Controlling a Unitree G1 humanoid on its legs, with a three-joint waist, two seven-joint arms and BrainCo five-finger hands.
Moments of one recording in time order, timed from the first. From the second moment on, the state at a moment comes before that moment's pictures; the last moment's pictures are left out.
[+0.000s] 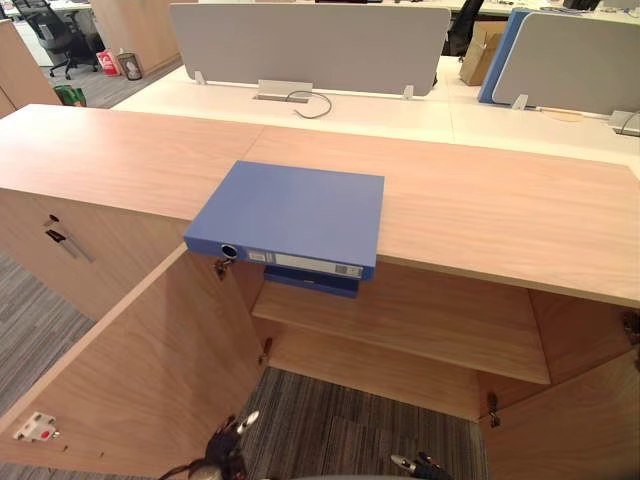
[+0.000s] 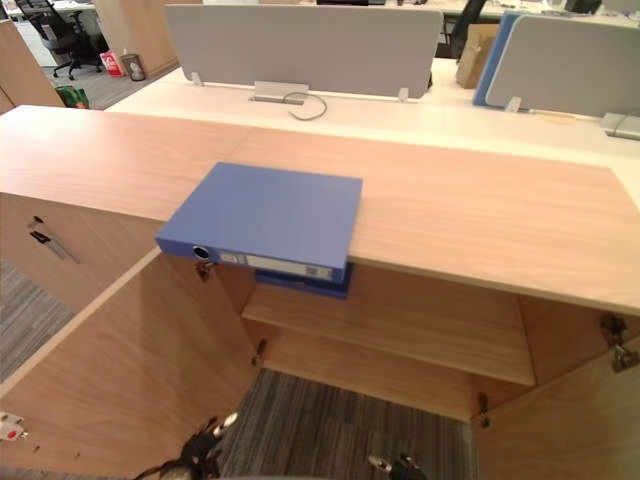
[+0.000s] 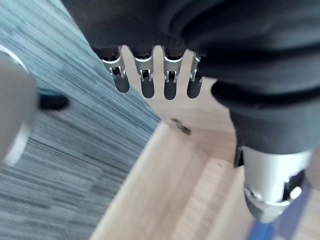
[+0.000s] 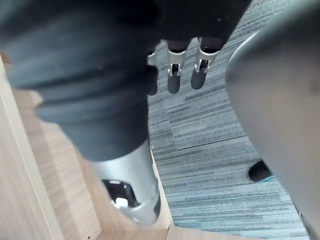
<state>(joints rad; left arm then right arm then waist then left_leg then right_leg) 0.10 0.08 -0.04 0.82 -0.44 -0.10 -0.05 0.08 -0.03 -0.38 1.13 0.13 0.00 0.08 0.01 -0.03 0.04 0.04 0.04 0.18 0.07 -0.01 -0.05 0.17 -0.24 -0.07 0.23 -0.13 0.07</state>
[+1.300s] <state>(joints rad) 0.20 -0.01 -0.22 -0.27 0.14 -0.09 0.41 0.16 -0.10 -0.04 1.10 0.06 0.03 0.00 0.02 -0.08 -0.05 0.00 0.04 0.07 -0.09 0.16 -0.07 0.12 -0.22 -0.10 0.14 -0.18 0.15</state>
